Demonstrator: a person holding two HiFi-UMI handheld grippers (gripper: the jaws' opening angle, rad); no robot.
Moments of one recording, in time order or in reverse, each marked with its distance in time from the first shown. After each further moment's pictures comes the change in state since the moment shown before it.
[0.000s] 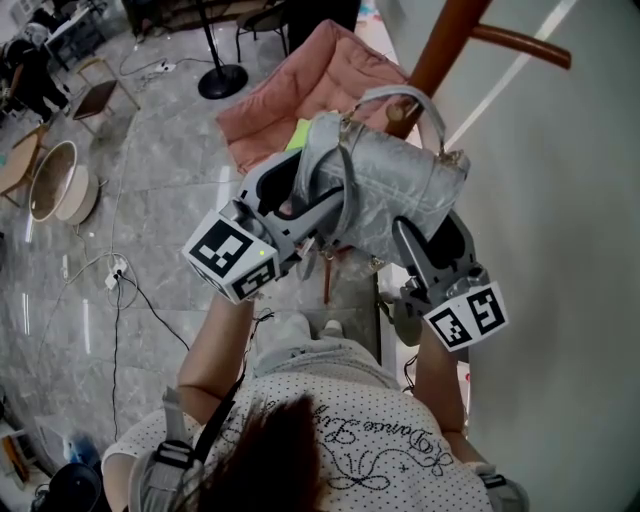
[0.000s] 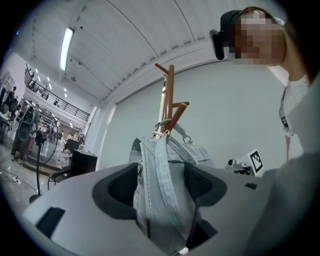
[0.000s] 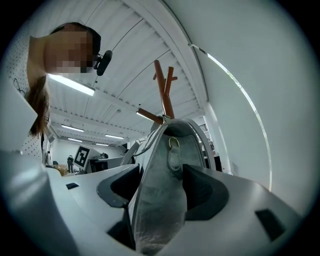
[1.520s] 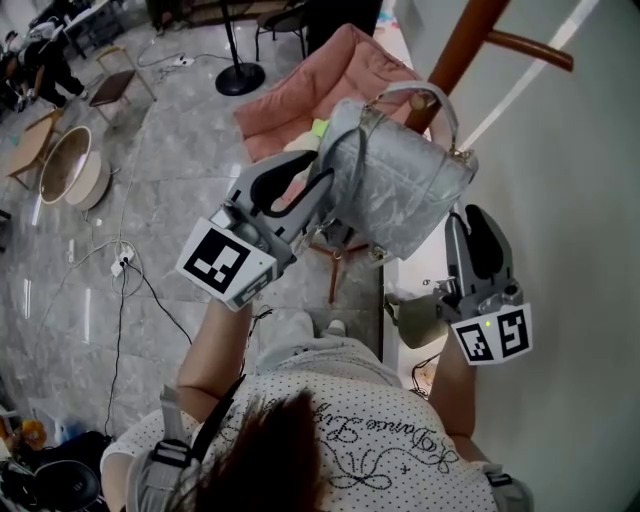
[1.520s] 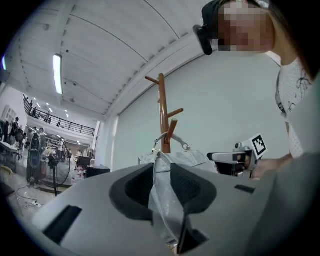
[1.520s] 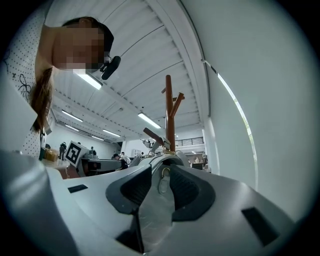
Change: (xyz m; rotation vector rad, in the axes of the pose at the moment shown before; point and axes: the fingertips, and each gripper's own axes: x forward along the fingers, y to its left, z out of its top) left arm -0.035 -0.006 0.014 0.179 0.001 0.113; right arm -0.039 -0.009 0.033 -0.158 -0.065 -0.068
